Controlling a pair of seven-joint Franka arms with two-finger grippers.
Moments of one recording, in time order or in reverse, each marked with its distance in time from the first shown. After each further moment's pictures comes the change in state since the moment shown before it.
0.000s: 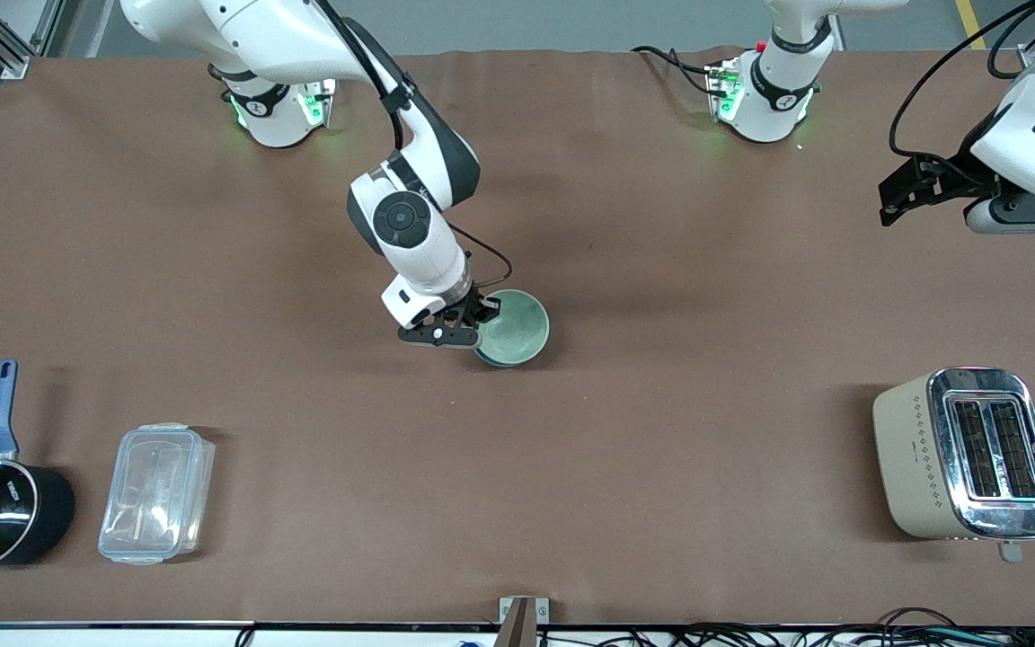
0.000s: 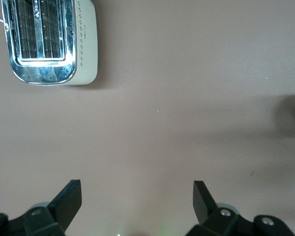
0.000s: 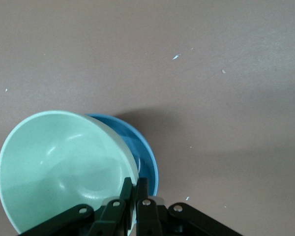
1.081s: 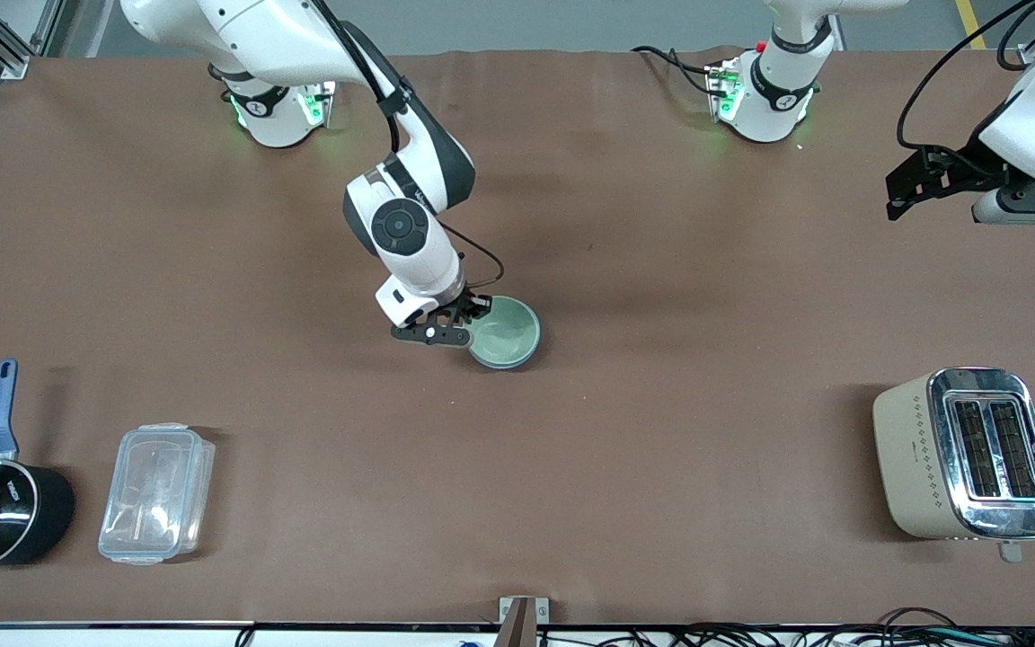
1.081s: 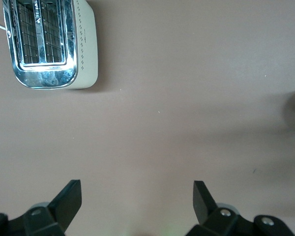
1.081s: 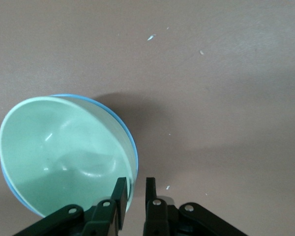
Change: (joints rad) left arm 0.002 -0.011 0.005 0.000 -0.001 0.000 0.028; right arm -0.001 -0.017 -0.008 -0.029 0.000 -0.058 0.011
